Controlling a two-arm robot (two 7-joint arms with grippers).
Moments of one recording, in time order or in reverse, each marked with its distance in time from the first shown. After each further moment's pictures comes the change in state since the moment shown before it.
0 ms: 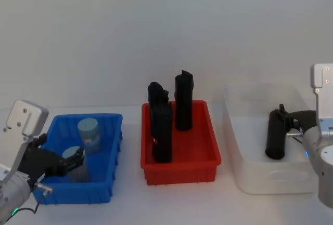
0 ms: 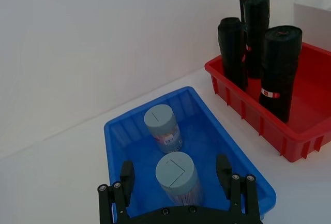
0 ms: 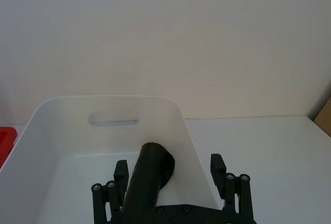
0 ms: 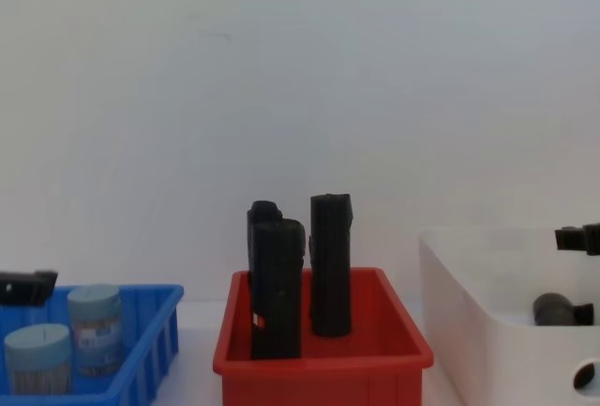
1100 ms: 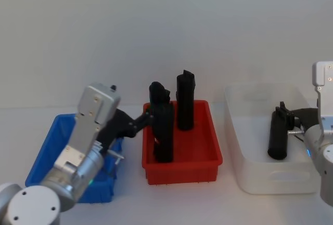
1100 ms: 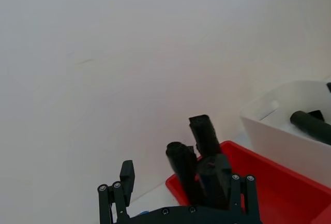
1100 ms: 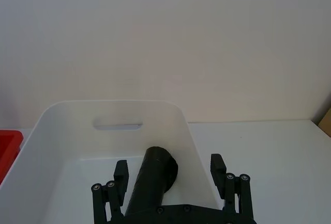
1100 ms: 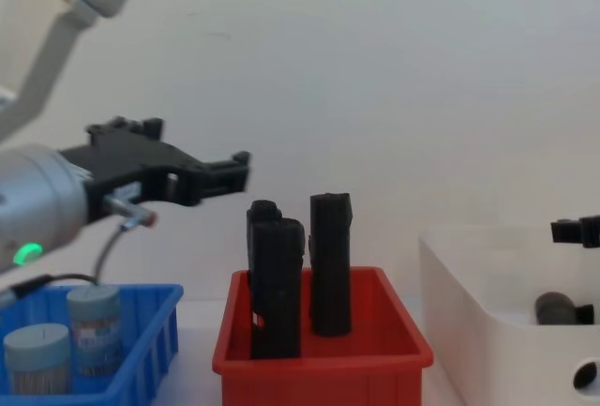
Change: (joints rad) left arm -0.183 -0.267 0.179 0.124 0.318 -0.309 -0.041; right arm 0.003 0.002 0.000 -0.008 0.000 -0.003 0.016
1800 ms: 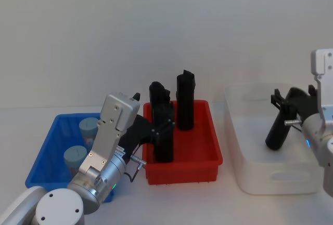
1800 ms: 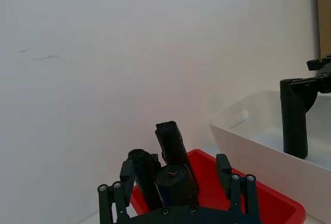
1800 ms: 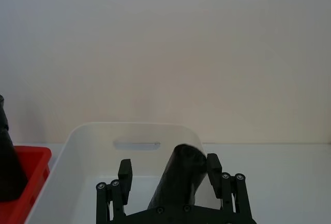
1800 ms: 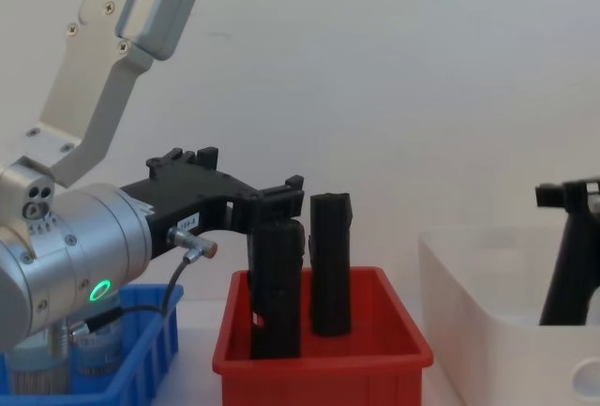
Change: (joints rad) left arm -0.040 -0.079 0.045 0.117 -0.012 -0.086 -0.059; right arm 0.017 0.012 -0.002 -0.037 -0.004 -0.016 0.081
